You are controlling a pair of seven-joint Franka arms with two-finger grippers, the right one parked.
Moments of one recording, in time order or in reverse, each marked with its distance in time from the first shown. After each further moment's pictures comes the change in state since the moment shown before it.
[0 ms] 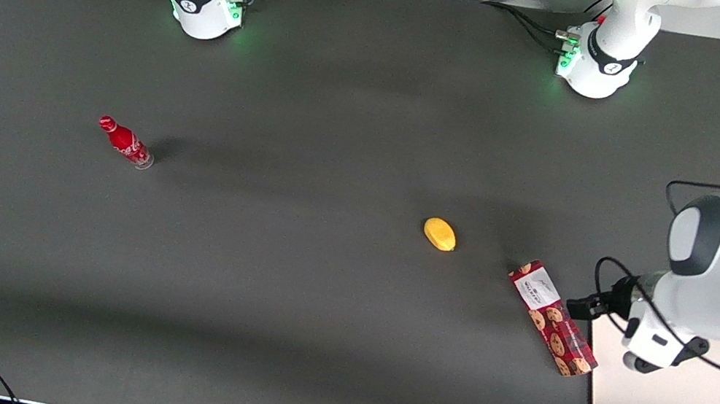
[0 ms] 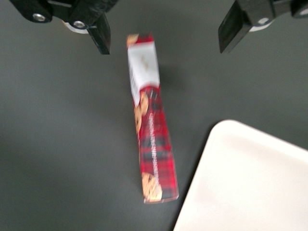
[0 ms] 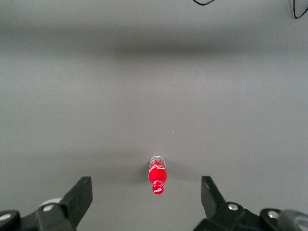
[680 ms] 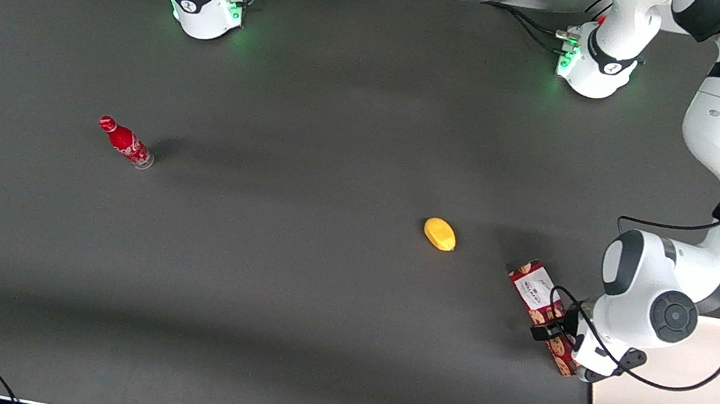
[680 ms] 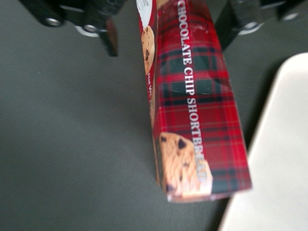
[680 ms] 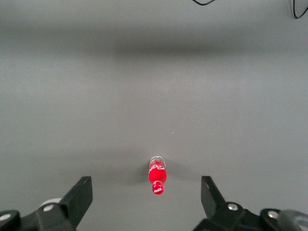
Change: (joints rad) arm -0.016 0.197 -0.003 -0.079 0.051 0.368 -0.029
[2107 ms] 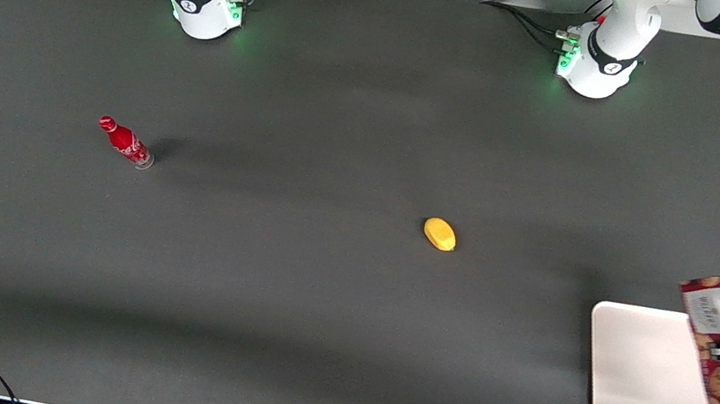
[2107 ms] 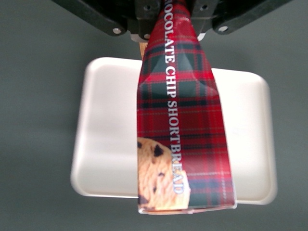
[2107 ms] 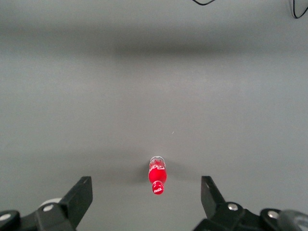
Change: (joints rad) arm 0.027 -0.069 0.301 0.409 0.020 -0.501 0.666
